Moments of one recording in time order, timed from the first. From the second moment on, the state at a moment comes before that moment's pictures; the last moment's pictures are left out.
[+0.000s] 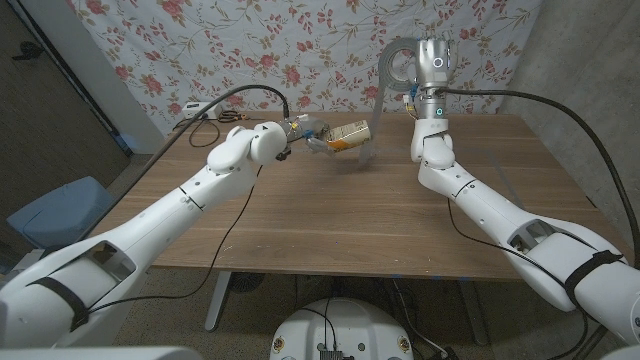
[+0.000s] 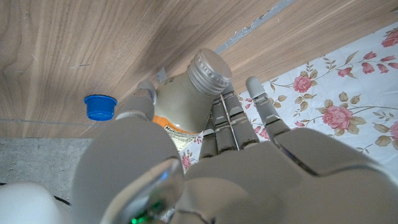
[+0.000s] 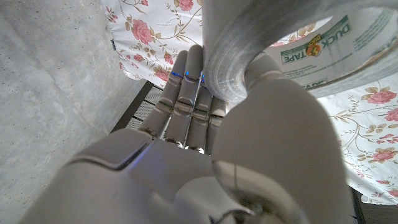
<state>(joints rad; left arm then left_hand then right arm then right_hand) 0.56 0.64 0.68 -1.86 0.74 0.30 -0.45 0.75 0.04 0.49 -0.13 0.22 0.34 0.09 0.50 0.74 0.50 -0.03 0.76 0.67 0.56 -0.04 0.39 0.63 0.05 0.14 1.14 0.21 -0.45 -0.38 -0.66 -1.29 -1.00 -0.54 -0.92 1.18 -0.05 0.29 -0.15 0.20 0.88 0.12 0.39 0.29 0.90 0.09 0.65 0.36 0.90 -0.01 0.82 1.10 0.58 -0.04 0.95 0.27</state>
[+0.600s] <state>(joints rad) 0.49 0.60 0.71 -1.77 0.71 0.28 -0.47 0.75 0.04 0.49 -0.13 0.21 0.35 0.09 0.50 0.74 0.51 -0.02 0.77 0.70 0.58 -0.03 0.40 0.64 0.05 0.15 1.16 0.21 -0.39 -0.31 -0.66 -1.23 -0.97 -0.57 -1.02 1.19 -0.06 0.29 -0.15 0.20 0.91 0.13 0.40 0.28 0.92 0.09 0.64 0.37 0.91 -0.01 0.83 1.15 0.58 -0.03 0.98 0.26</state>
